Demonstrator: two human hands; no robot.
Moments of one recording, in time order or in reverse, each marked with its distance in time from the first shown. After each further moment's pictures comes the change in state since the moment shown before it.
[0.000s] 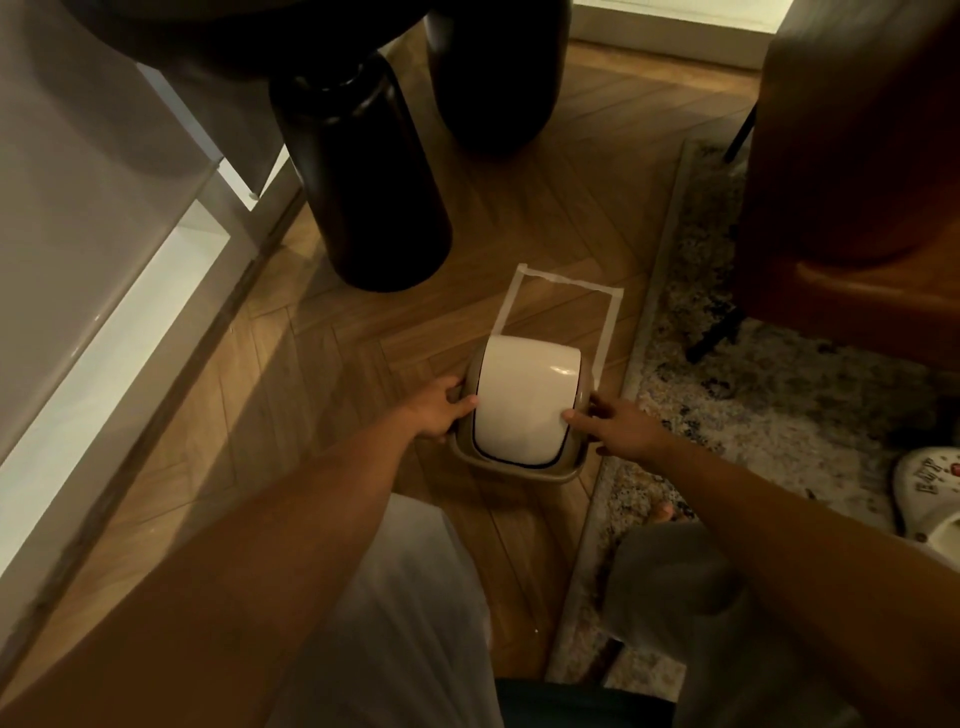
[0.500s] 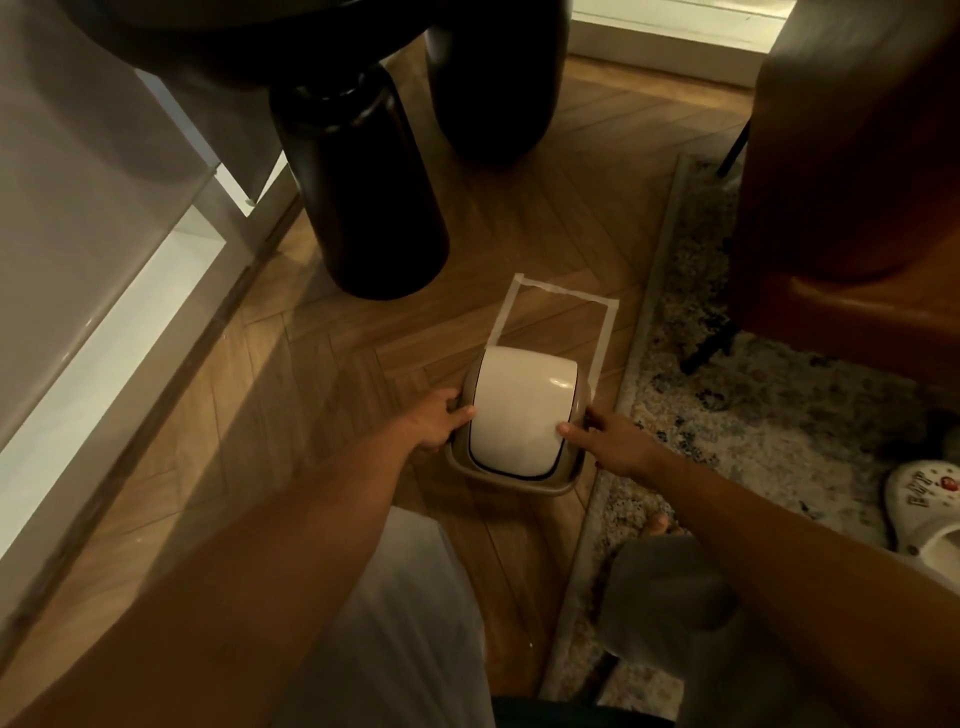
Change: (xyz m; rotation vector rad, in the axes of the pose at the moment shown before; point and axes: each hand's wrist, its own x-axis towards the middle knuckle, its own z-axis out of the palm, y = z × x) left_hand 0.000 0.002 0.002 -0.021 0.002 0.041; right_hand 0.000 -0.004 0.006 -0.013 0.000 -0.036
